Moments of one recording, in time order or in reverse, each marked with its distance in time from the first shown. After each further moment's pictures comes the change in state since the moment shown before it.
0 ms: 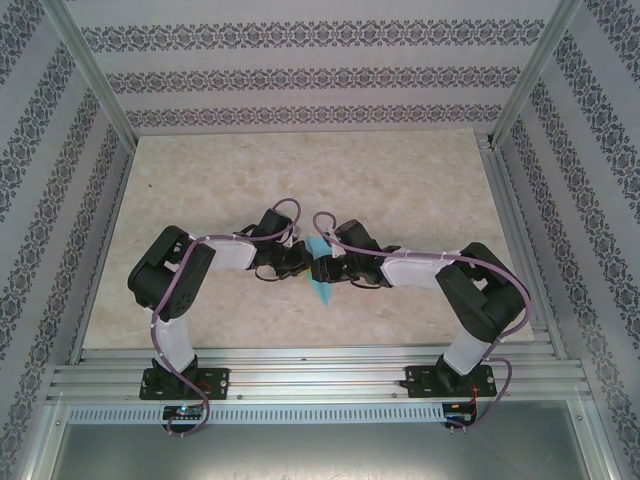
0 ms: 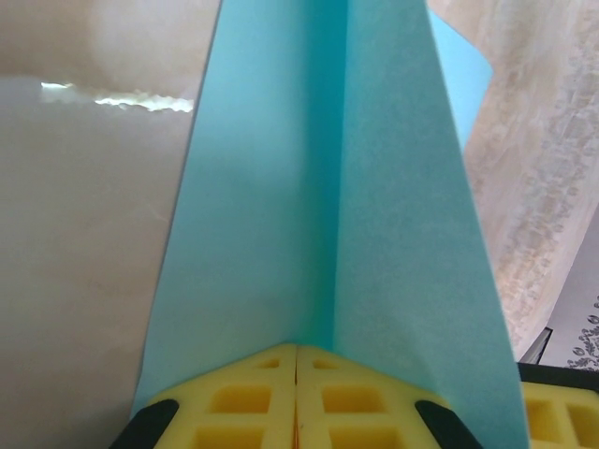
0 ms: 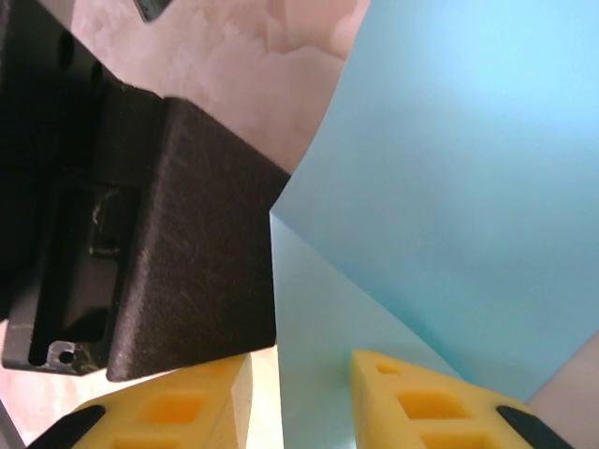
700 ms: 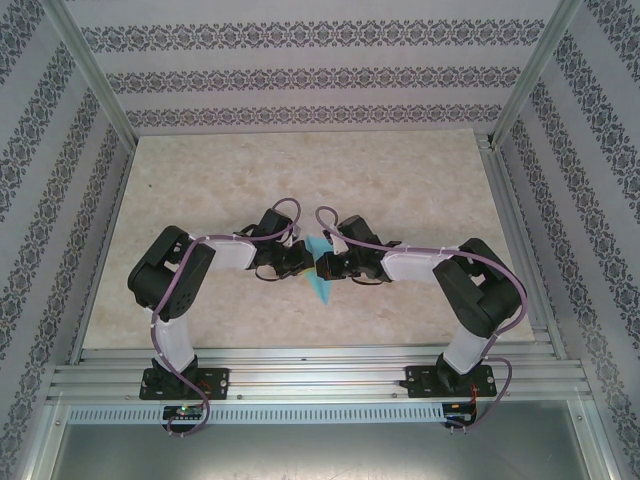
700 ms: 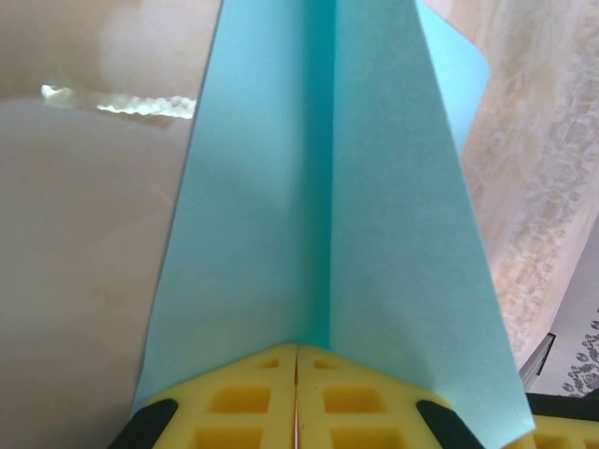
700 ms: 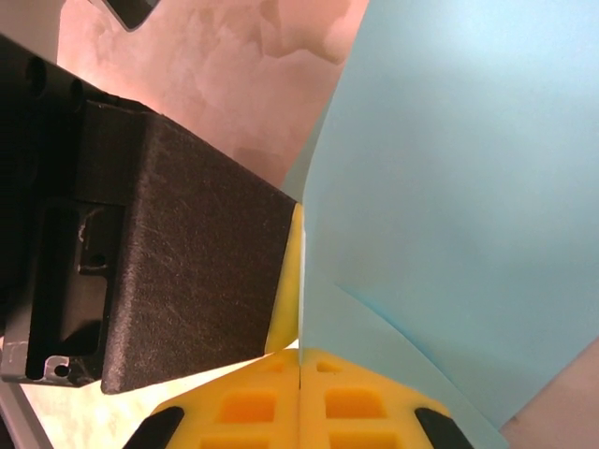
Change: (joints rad) left arm -0.001 0.000 0.000 0.002 -0.014 0.000; right arm -0.040 0.030 0.021 -0.012 -0.079 -0.001
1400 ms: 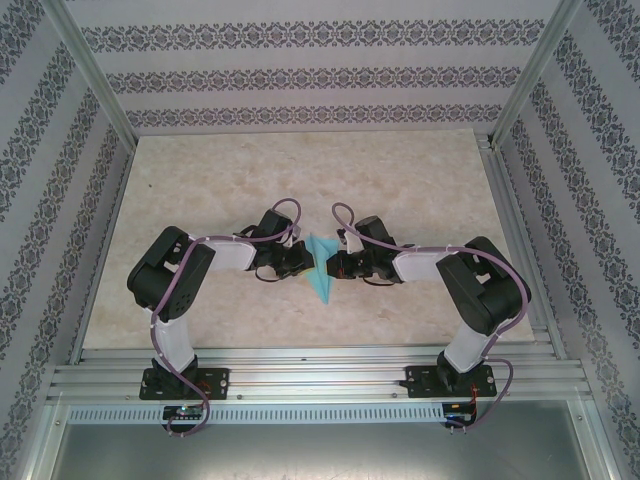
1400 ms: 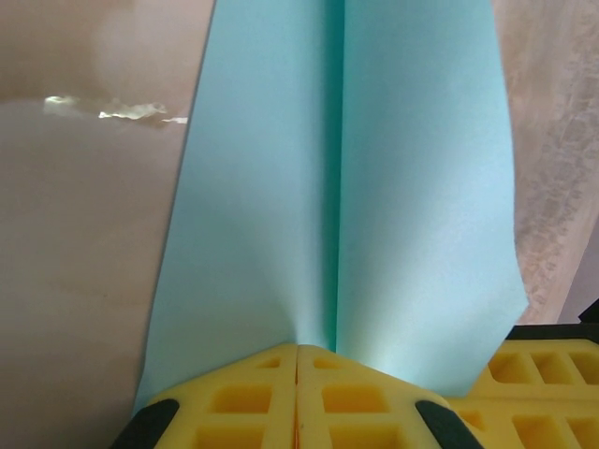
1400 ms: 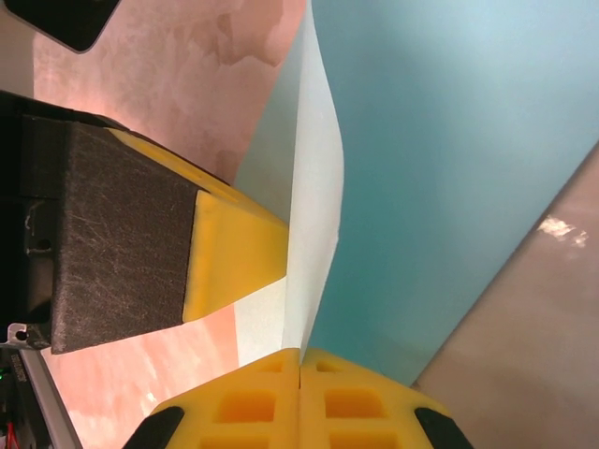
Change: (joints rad) left arm -0.001 -0.003 -0.011 0.015 -0.006 0.014; right arm -0.098 -0.001 -0.093 0.117 -0.124 0.009
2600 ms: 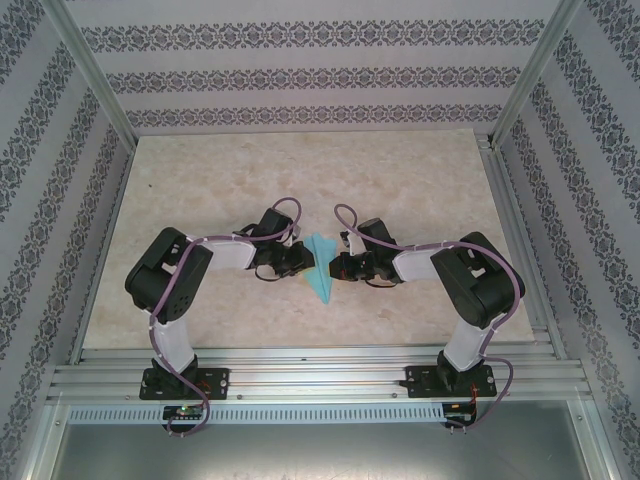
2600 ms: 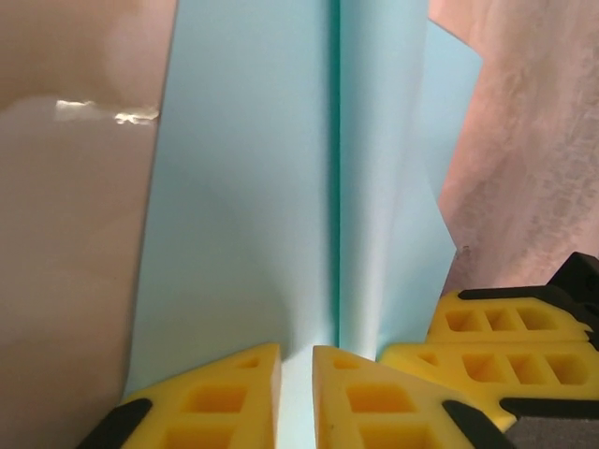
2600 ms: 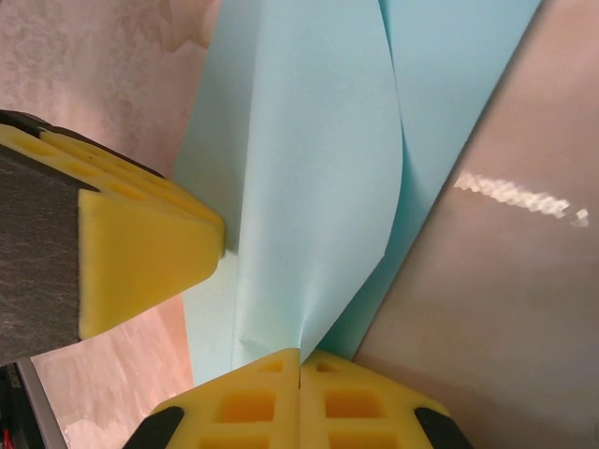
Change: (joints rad) left arm -0.003 -0.029 0.027 -0.083 -0.030 0.033; right arm -0.026 0.052 -0.011 0.022 -0.021 0.015
